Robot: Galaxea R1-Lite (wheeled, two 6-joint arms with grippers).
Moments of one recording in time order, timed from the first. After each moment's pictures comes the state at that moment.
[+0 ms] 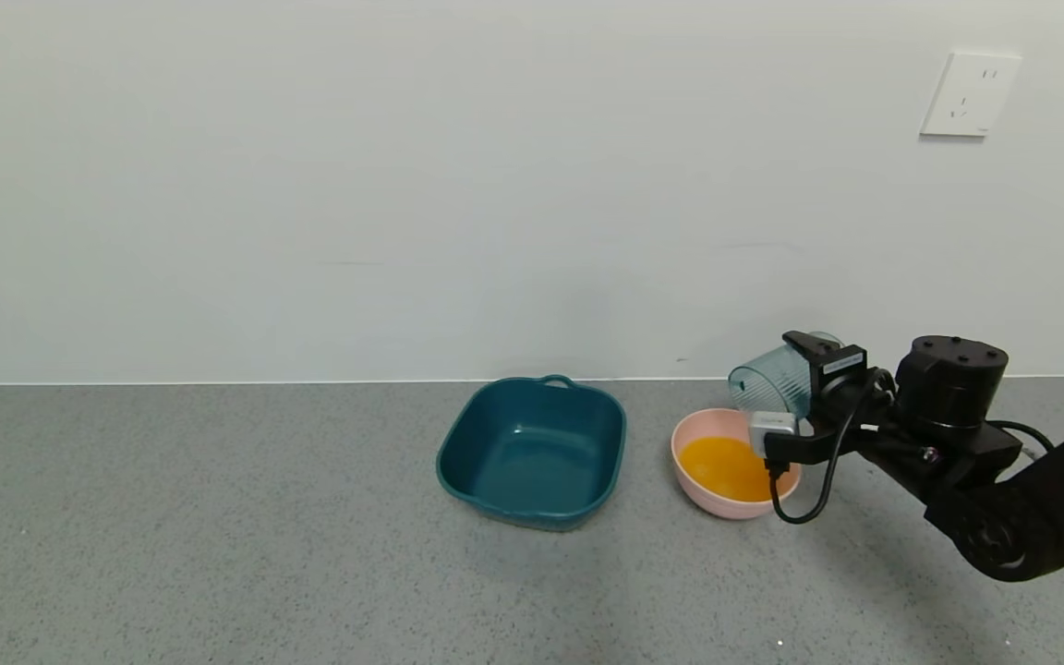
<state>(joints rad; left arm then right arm) 0.00 0.00 0.00 0.00 0.00 0.00 0.19 2.06 -0.77 -1.19 -0.04 -1.82</state>
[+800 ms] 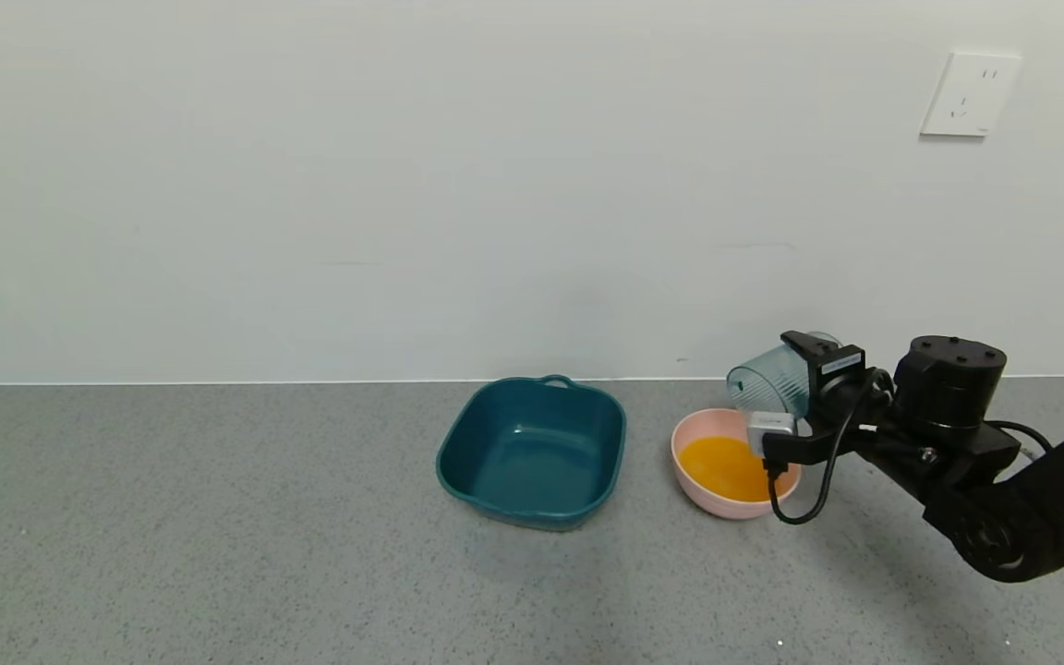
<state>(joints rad) 0.00 0.00 0.00 0.00 0.00 0.00 0.20 2.06 -0.77 -1.19 -0.04 -1.82</state>
